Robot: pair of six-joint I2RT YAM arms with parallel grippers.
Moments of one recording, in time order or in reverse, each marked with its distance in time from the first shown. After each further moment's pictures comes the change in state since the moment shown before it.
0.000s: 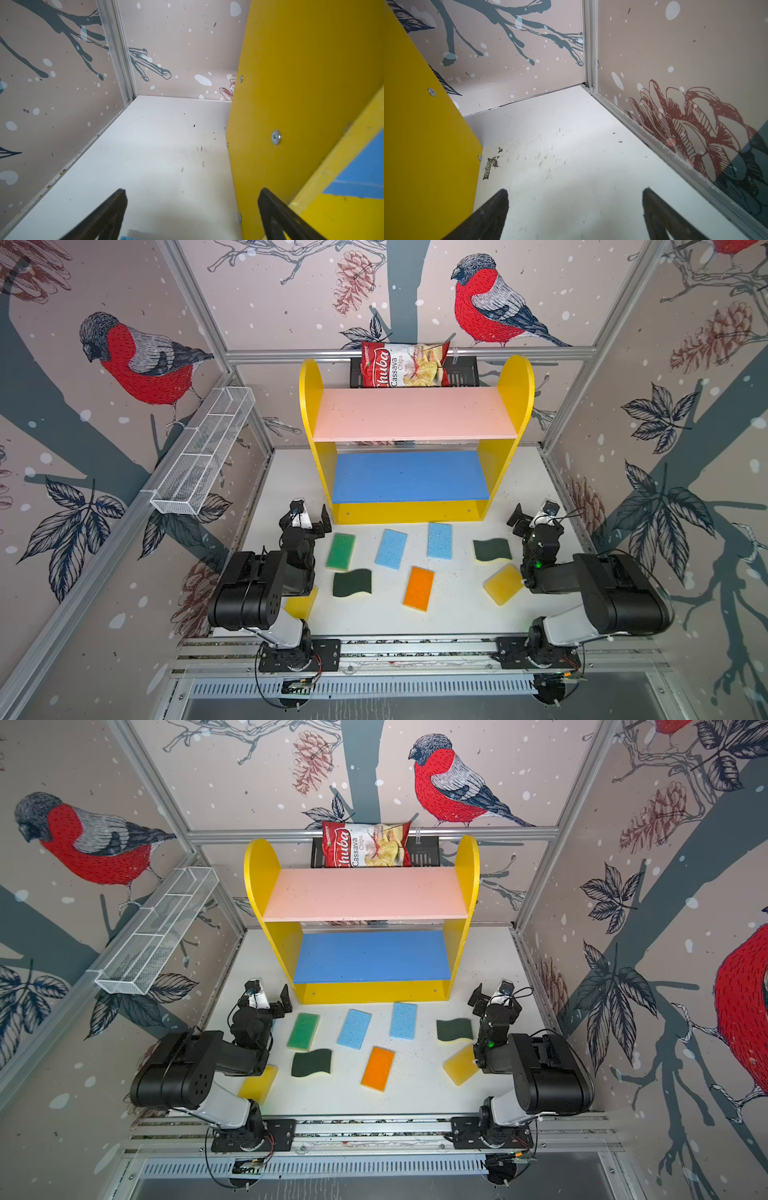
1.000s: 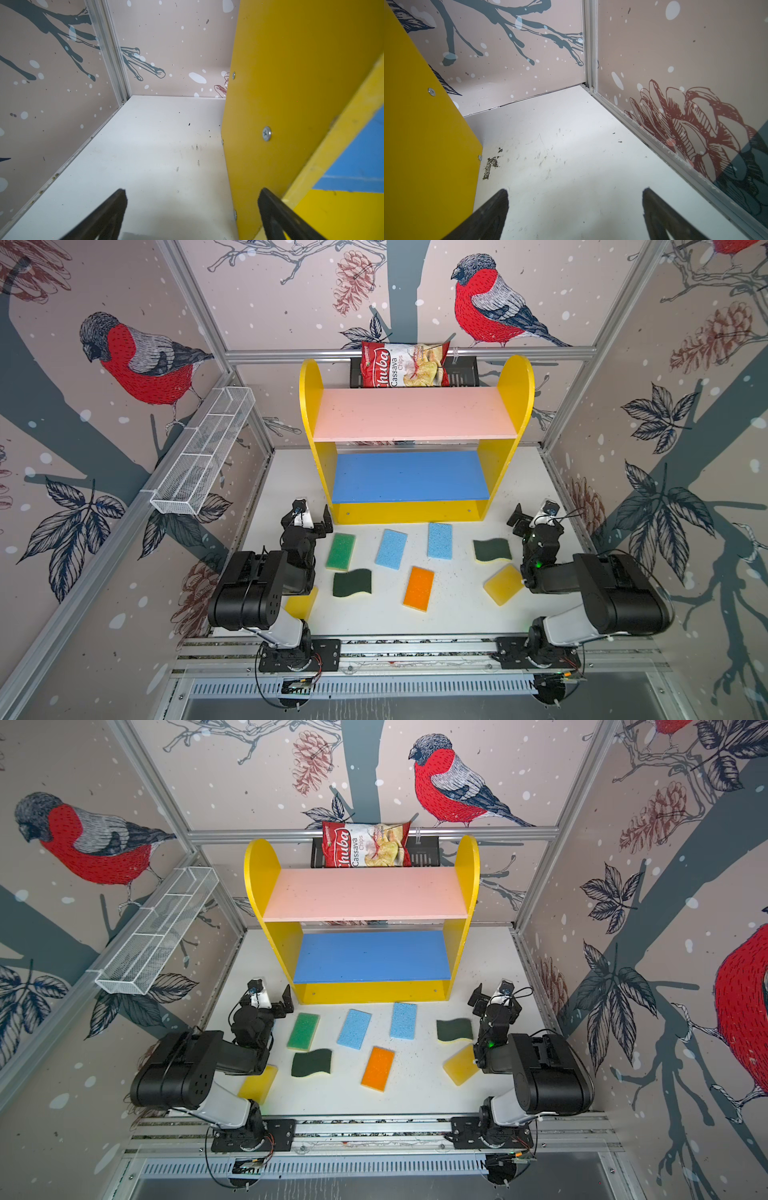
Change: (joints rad) left arm -0.006 0.000 0.008 -0.019 0.026 0.018; right arm 0.000 0.000 0.000 0.000 0.000 0.000
